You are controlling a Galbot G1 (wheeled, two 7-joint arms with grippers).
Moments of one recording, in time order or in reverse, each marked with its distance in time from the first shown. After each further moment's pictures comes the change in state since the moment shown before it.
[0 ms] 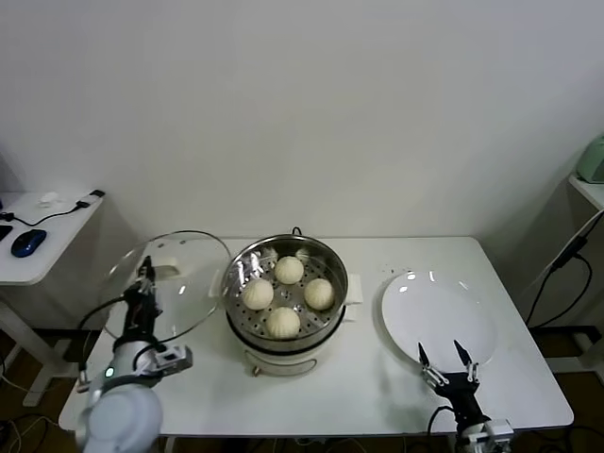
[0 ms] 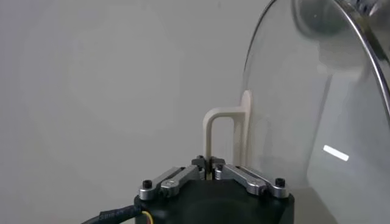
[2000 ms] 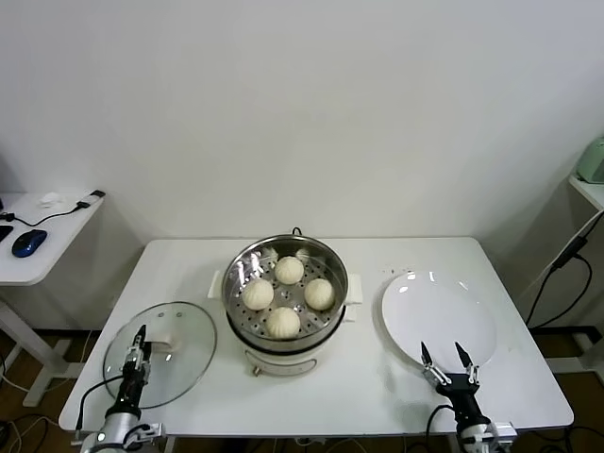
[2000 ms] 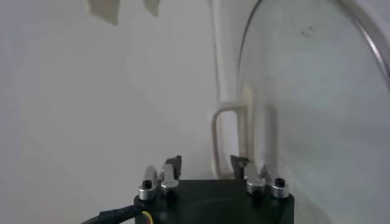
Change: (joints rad) left arm 0.015 -0.014 -0.175 0.720 0.082 -0.447 -0.563; right arm 0.035 0.012 0.001 -0.077 0.121 0.055 -0.040
